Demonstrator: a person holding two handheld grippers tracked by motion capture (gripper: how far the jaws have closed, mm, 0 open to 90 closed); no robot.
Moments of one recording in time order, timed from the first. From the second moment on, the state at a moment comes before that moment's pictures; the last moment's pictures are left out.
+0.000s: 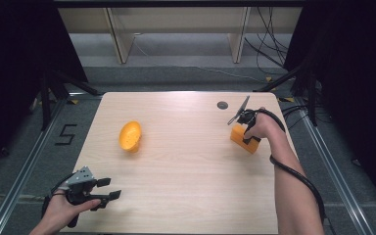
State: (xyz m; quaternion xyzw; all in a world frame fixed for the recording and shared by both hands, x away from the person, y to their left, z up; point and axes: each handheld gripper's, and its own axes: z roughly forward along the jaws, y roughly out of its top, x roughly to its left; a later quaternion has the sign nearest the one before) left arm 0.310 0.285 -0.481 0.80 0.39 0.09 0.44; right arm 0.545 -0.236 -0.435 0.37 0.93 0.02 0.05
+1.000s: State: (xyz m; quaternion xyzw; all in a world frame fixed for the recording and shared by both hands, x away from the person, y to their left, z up) left arm 0.307 0.279 -0.479 0.82 0.35 0.10 0.44; right arm 0.483 -0.220 -0.409 0.20 0.98 0.03 0.00
